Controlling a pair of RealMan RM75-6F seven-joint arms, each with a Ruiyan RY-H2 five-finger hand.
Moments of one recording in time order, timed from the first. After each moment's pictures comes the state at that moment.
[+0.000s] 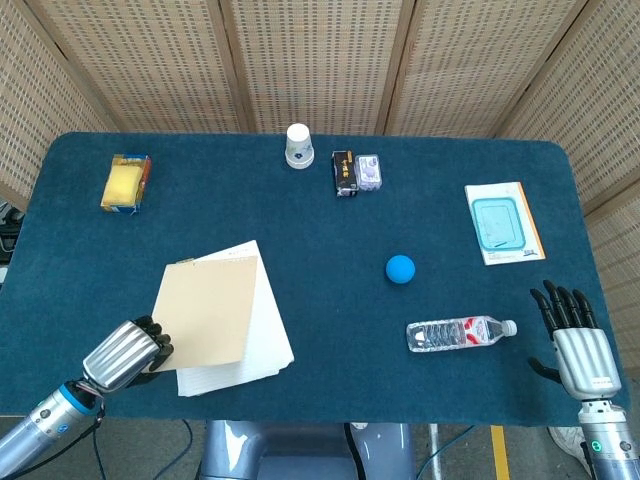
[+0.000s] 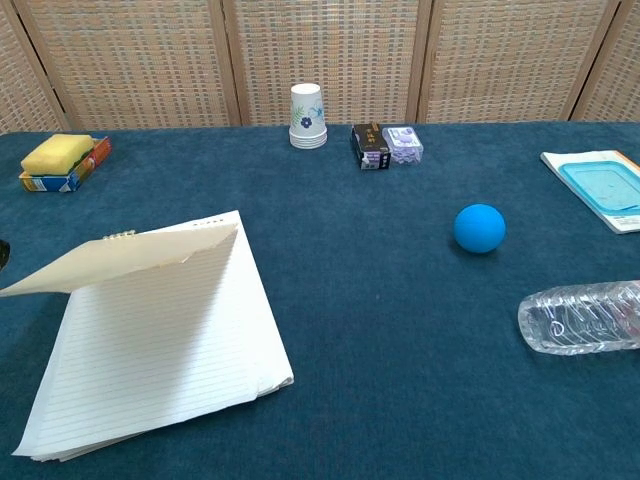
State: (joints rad) left arm -0.43 -1.16 0.19 -1.55 1.85 1.34 0.03; right arm 0.11 -1.19 0.05 -1.52 -1.53 1.47 -0.09
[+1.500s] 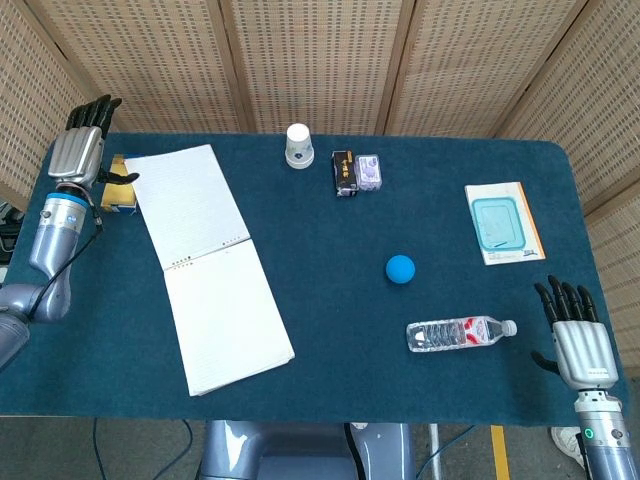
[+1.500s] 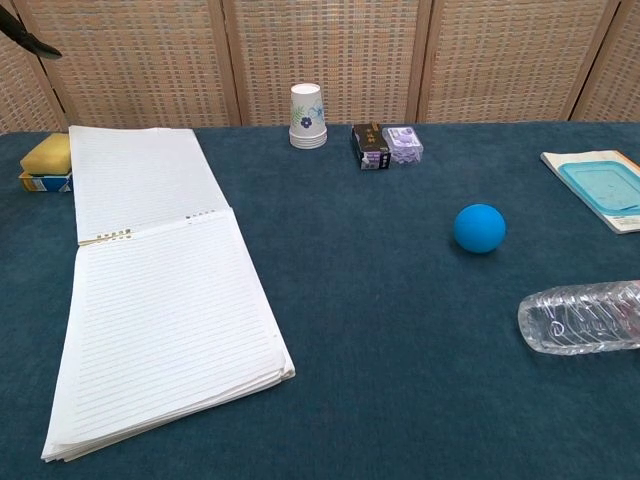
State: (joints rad) left arm -0.86 -1.42 -0.31 -0.76 1.17 0.79 -0.30; right arm 0.13 -1.23 0.08 -1.50 -1.45 1.42 -0.18
